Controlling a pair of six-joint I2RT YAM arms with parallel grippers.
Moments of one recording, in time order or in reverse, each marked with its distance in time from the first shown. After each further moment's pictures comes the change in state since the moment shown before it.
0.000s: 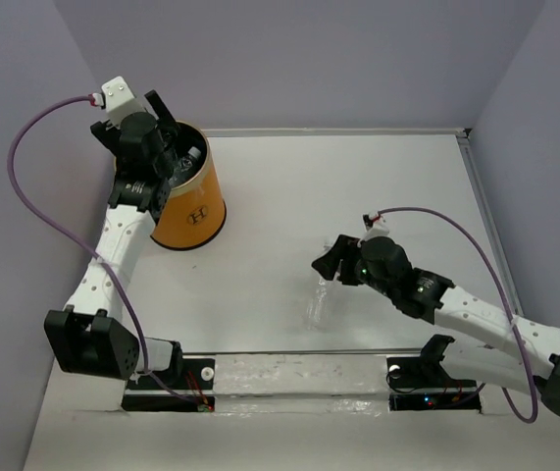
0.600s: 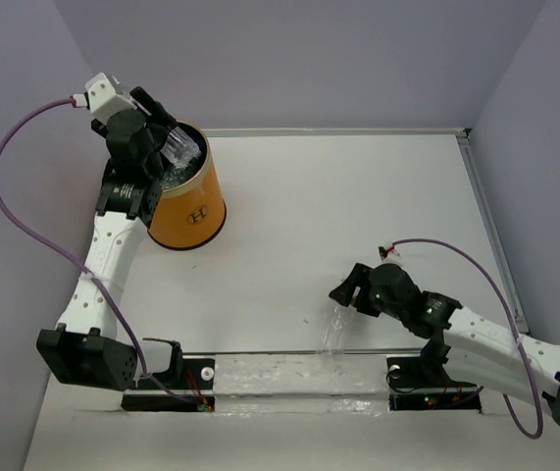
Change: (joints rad) left arm -0.003 -0.097 0.040 -0.108 0.182 -0.220; right arm 0.000 -0.138 -0.213 -0.112 -0.027 0.192
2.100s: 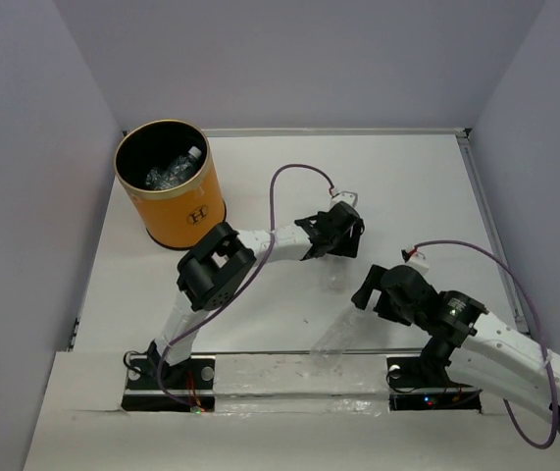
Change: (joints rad) left arm -0.799 0.874 0.116 -0.025 0.251 -0.091; right arm 0.000 -0.155 0.151 -0.497 0.157 0.015
